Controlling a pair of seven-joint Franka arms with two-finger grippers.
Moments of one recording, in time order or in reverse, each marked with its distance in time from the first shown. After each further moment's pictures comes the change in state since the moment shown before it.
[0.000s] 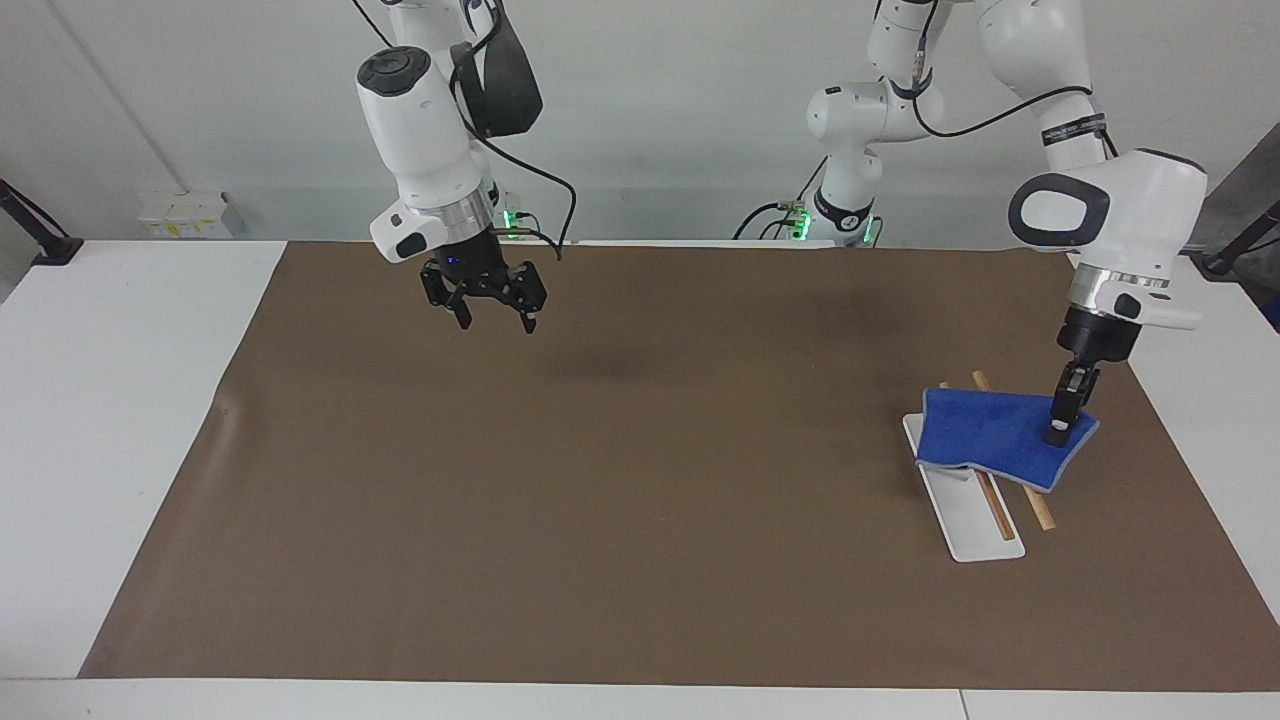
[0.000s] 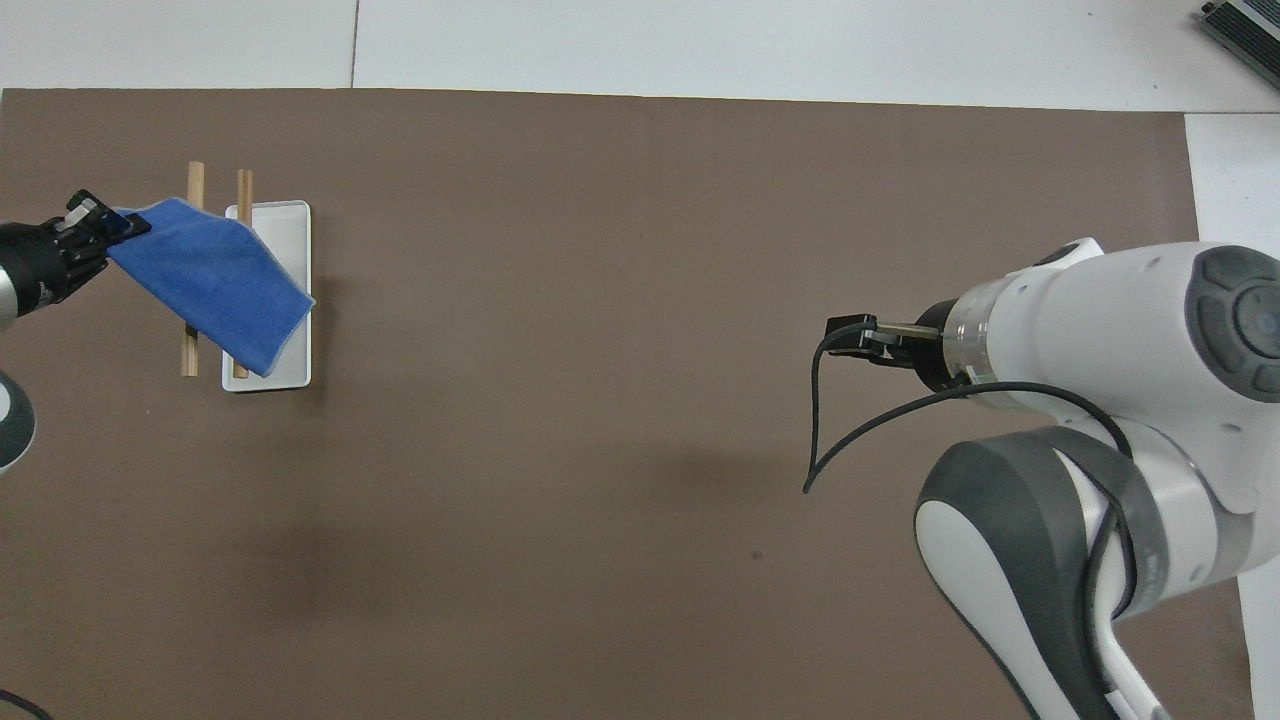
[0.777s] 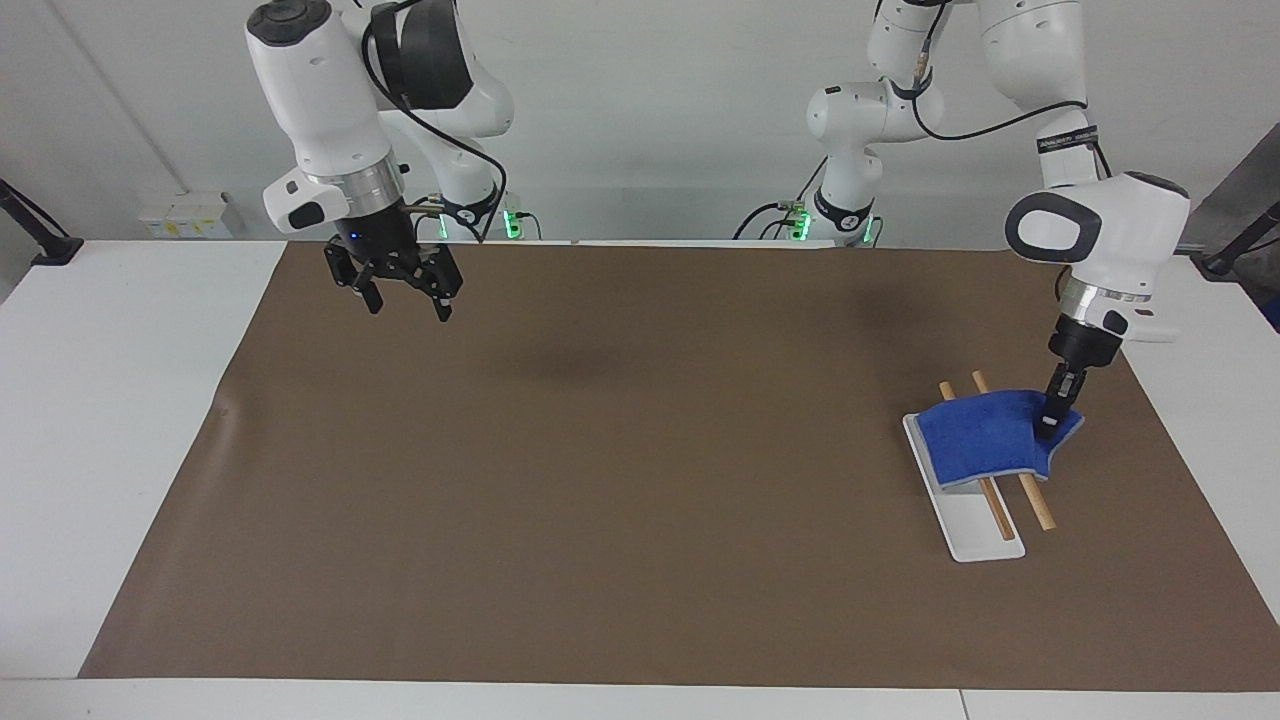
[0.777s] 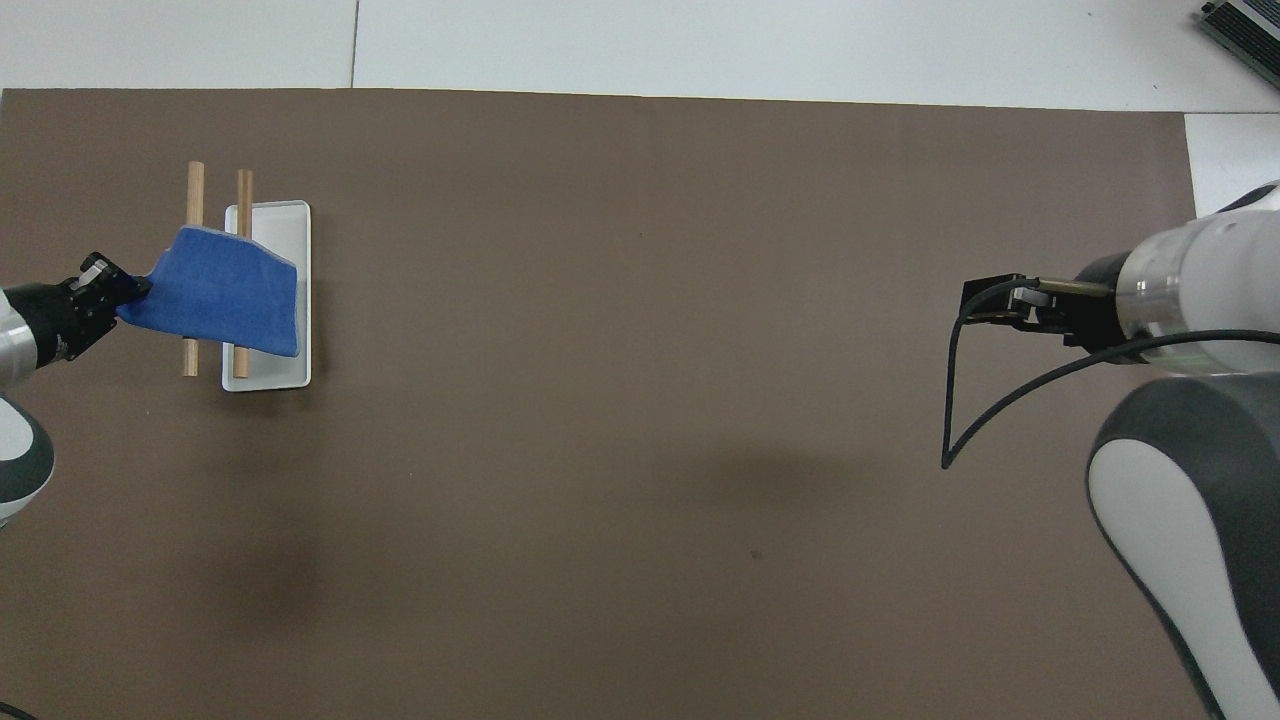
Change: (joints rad) left arm -0.017 -0.006 0.048 -0.149 0.000 0.037 0.000; right arm -0.089 -0.003 -0.060 0.166 -0.057 -0.179 -0.113
